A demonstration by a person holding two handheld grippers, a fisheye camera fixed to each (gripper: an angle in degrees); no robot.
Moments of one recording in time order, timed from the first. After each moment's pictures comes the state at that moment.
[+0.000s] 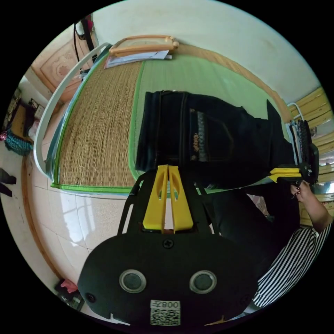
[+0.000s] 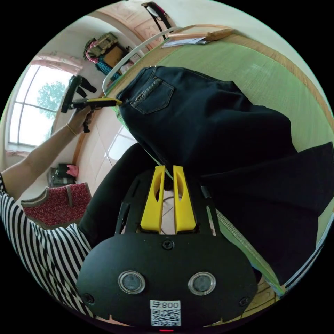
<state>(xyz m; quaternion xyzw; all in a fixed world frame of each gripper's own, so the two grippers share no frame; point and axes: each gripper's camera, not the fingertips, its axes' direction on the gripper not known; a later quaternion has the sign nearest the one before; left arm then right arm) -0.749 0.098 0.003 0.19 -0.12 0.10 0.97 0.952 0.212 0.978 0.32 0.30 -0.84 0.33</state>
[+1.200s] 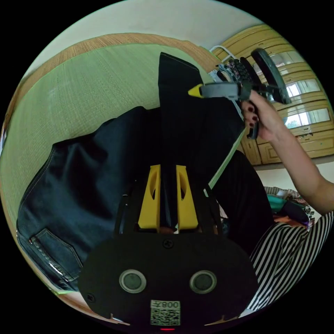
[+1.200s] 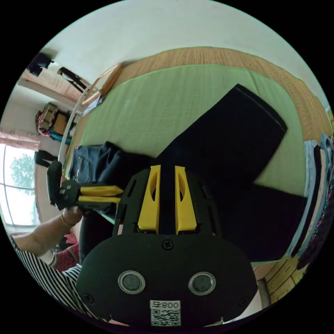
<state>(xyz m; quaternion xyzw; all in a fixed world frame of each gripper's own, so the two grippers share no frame) -0.389 -0.089 0.296 0.03 0.00 0.37 0.93 0.832 0.374 0.692 0.50 0.15 -0.72 0.45</state>
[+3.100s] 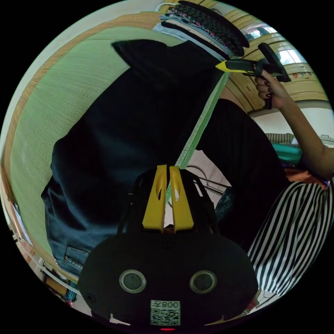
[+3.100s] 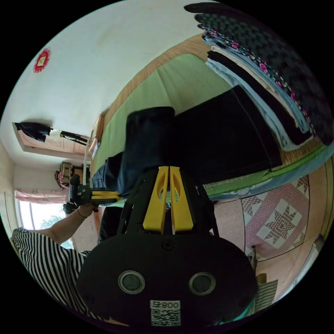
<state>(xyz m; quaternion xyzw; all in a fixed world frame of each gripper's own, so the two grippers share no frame) -0.131 -0.101 0.632 -0.08 -0.13 0.51 0.85 1.190 0.466 0.460 0.46 -0.10 -0.69 0.55</state>
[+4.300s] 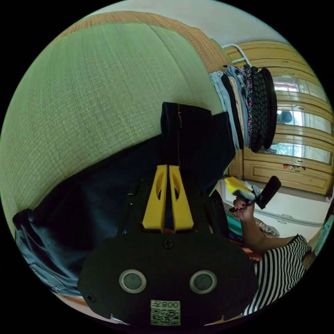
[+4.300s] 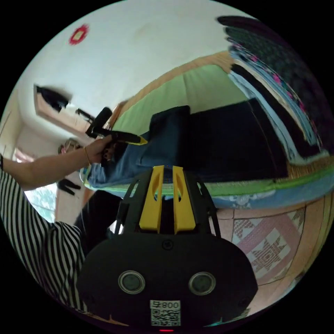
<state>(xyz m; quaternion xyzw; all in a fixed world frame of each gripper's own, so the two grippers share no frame) -0.087 -0.327 0.720 -0.06 0.07 0.30 0.95 1.292 0.608 0.608 0.48 -0.03 -0.77 0.41</state>
